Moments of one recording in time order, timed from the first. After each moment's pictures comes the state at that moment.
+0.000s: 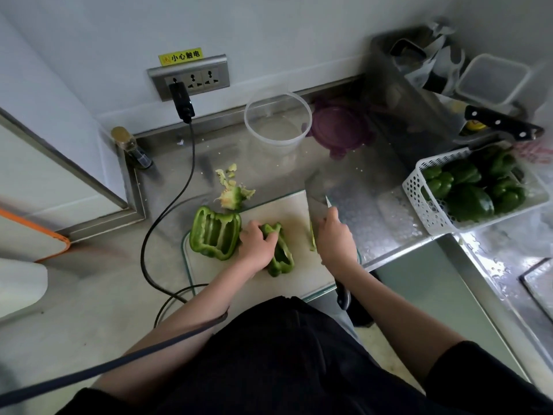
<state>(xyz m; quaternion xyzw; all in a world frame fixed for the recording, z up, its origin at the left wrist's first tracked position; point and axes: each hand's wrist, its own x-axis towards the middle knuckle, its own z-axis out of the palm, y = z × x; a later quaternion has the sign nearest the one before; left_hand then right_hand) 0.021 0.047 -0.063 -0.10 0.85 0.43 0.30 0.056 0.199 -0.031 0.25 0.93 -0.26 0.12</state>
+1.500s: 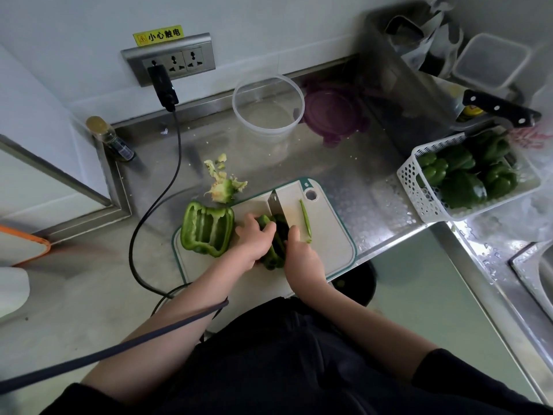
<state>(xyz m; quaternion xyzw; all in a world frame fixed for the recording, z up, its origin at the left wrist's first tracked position) 0.014 0.056 -0.061 -0.15 0.80 0.45 0.36 0.083 0.146 -0.059 0.19 0.94 -0.21 0.21</state>
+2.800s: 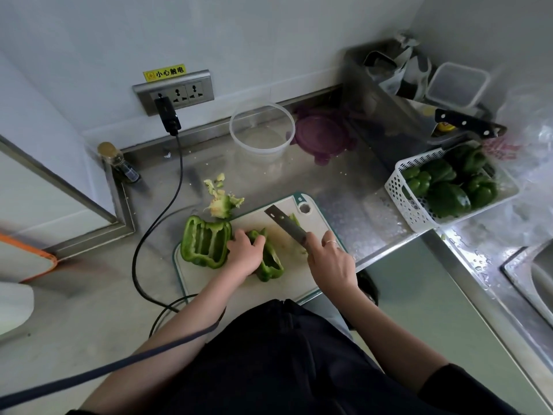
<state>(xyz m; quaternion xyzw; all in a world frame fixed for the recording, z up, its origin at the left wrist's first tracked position) 0.024 0.046 -0.051 -0.12 0.86 0.40 0.31 0.101 0.205 -0.049 0.12 0.99 -0.03 0.12</state>
